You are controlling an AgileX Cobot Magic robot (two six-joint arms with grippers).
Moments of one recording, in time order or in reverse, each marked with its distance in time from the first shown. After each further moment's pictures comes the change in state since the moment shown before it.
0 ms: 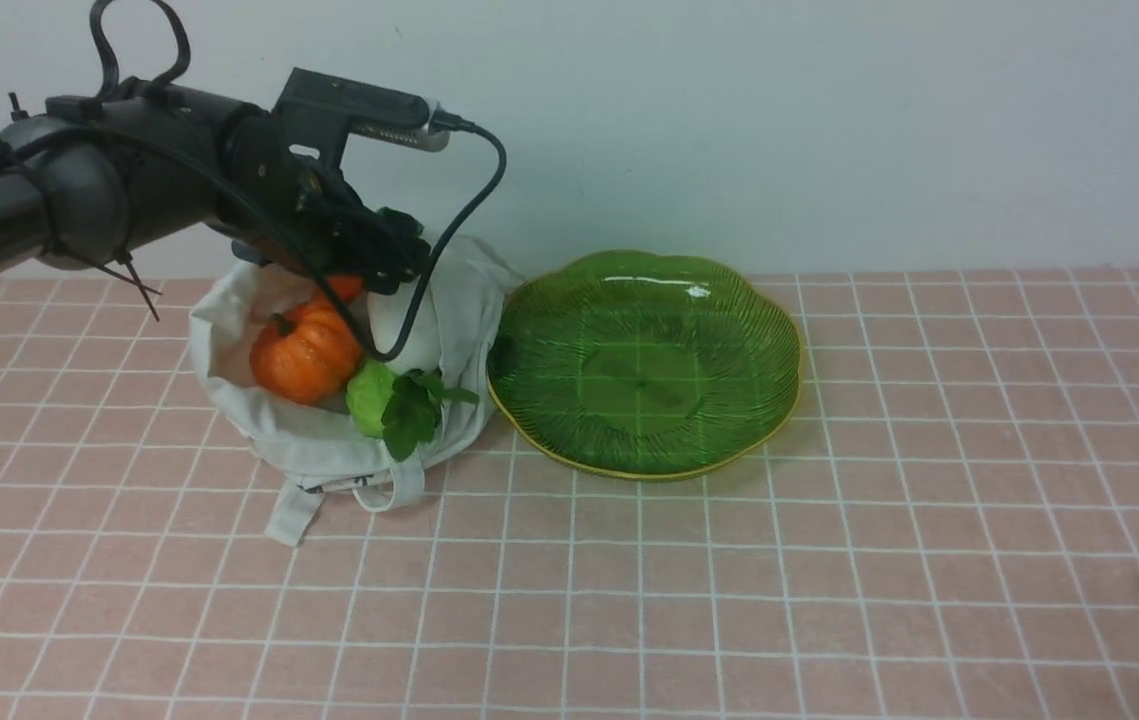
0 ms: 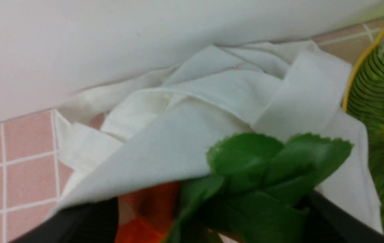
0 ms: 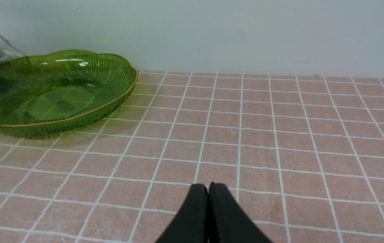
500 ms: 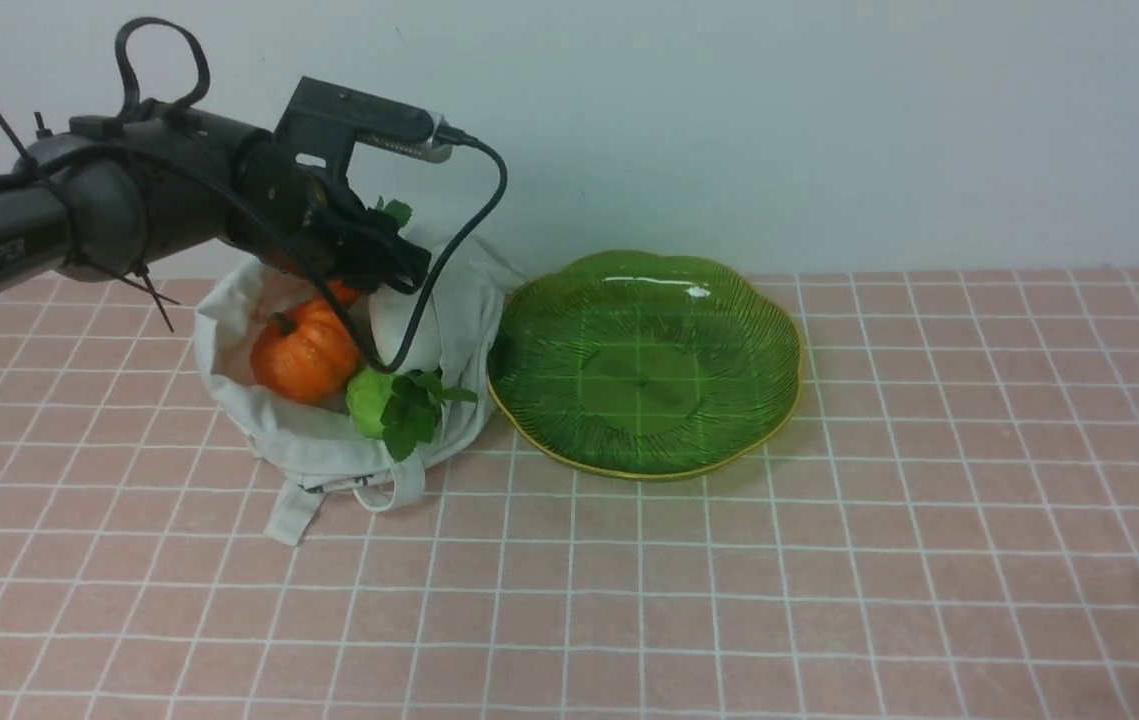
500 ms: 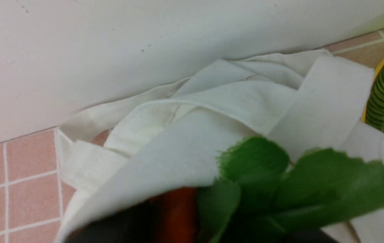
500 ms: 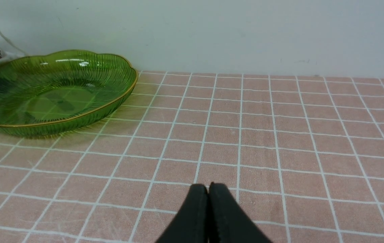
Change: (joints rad) right arm 0.000 0.000 0.000 0.000 0.000 0.000; left arm 0.001 0.028 0.000 0.040 -0.032 0.001
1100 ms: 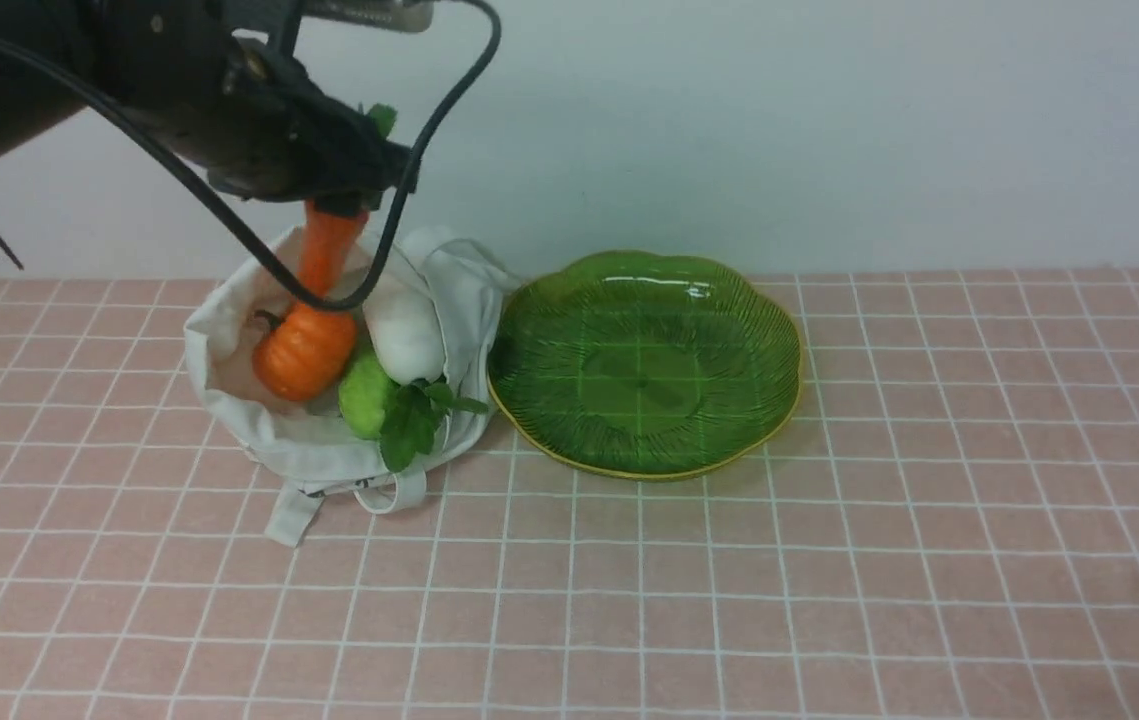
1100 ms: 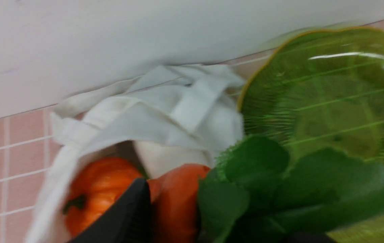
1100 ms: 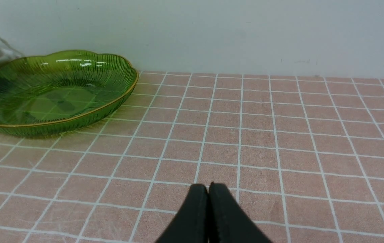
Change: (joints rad) right arm 0.000 0.000 0.000 0.000 0.000 0.000; left arm -0.099 -0.317 0.000 -0.188 0.289 0.019
